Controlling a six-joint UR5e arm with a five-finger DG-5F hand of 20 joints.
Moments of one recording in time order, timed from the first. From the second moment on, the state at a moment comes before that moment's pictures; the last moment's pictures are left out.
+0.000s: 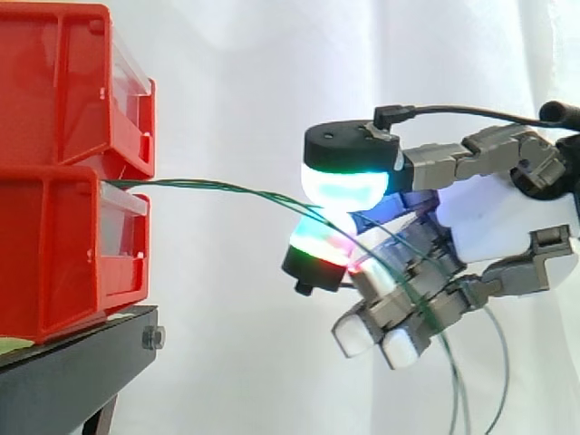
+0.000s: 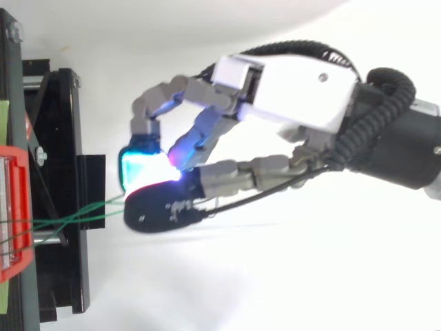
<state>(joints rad) 0.20 -2.27 -1.07 -3.14 -1.08 -0.10</state>
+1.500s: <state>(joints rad) 0.24 -2.21 -1.07 -3.39 -0.91 0.00</state>
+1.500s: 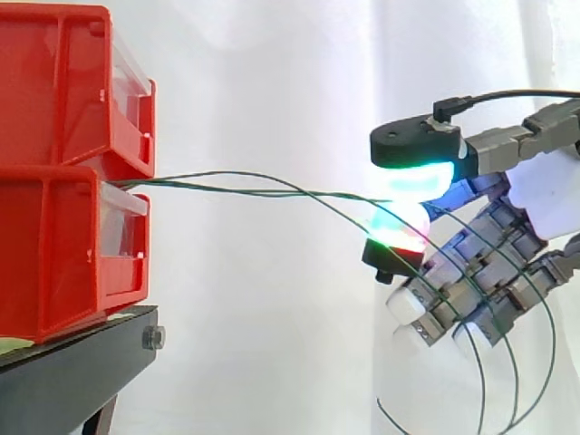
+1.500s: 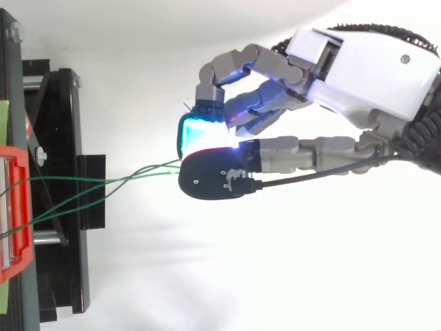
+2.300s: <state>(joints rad) 0.26 -2.19 -1.10 -3.67 -0.76 0.23</state>
